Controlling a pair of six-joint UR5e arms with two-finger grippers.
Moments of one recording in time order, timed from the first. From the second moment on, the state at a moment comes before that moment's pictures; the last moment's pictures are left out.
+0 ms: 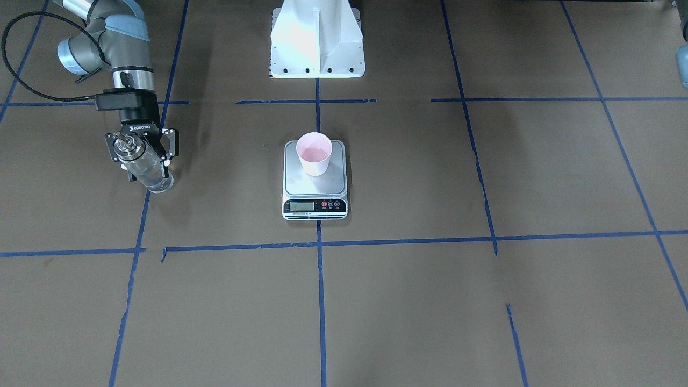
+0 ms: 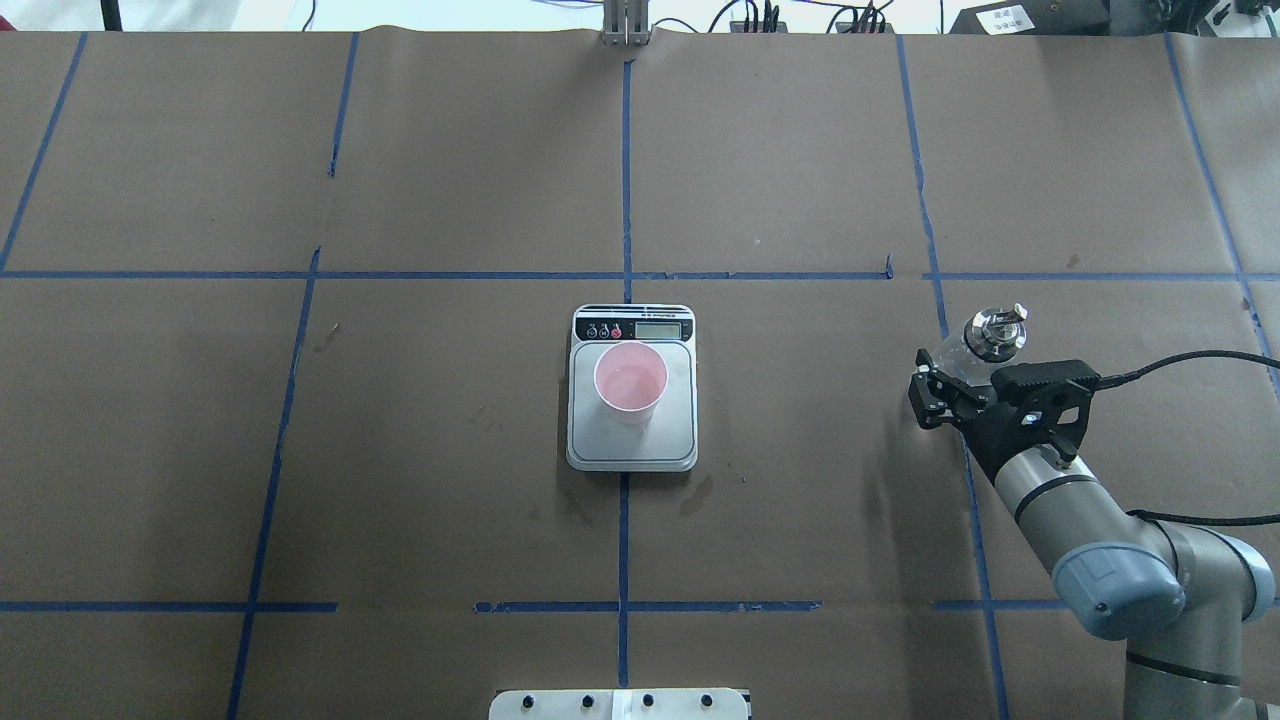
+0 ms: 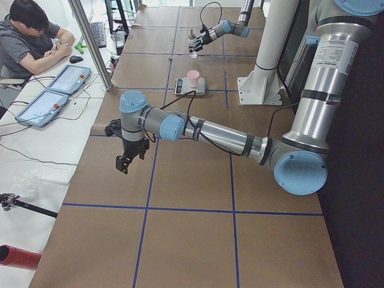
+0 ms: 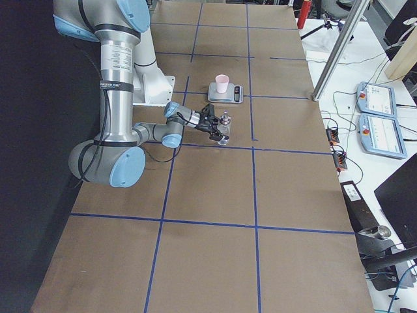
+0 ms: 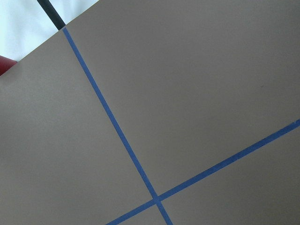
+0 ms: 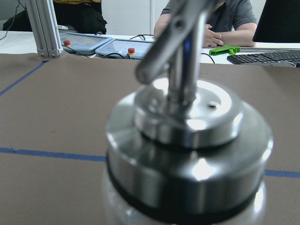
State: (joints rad) left arm -1.42 -1.79 -1.63 -1.64 -2.15 0.21; right arm 0.28 -1.65 1.80 -0.63 0.79 1.17
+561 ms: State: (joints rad) left arm -1.42 -1.79 -1.63 -1.64 -2.15 0.21; right arm 0.33 -1.65 1.93 -0.62 0.83 0.96
